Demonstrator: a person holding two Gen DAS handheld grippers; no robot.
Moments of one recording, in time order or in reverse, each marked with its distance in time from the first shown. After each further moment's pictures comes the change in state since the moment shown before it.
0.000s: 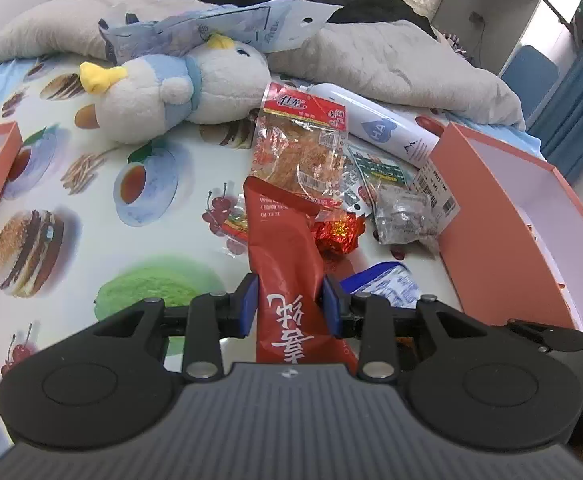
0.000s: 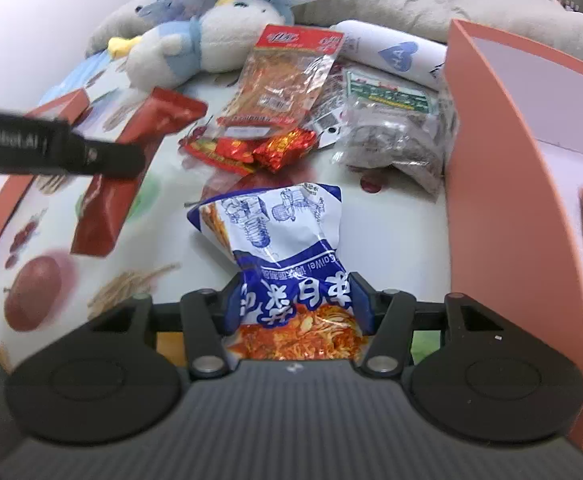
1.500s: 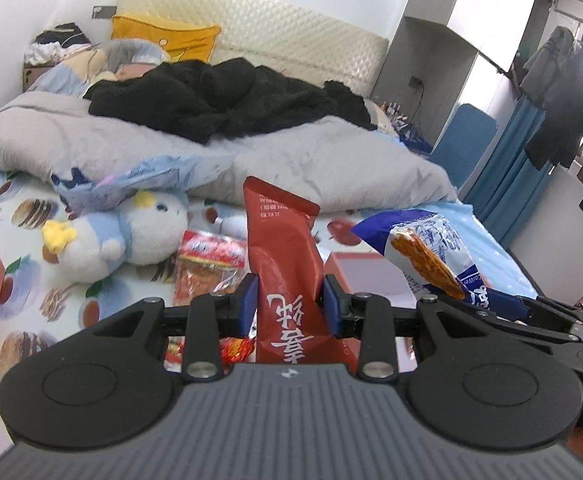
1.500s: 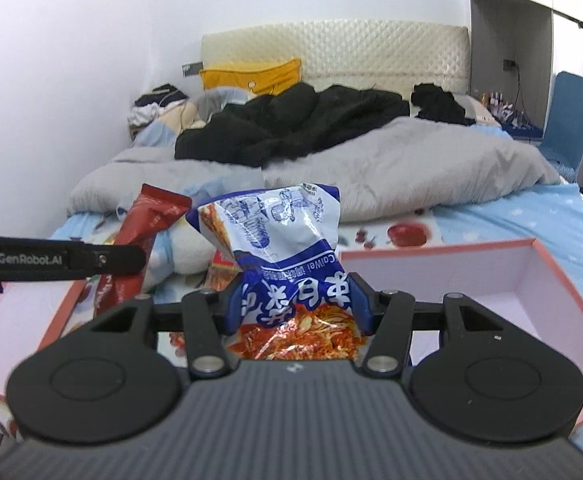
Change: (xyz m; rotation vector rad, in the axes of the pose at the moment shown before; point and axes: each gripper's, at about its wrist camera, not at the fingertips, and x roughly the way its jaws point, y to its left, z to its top) left arm -0.133 -0.096 0.086 0.076 -0.235 -0.122; right arm -0.179 -0.032 0.078 0.078 -0.408 -0.111
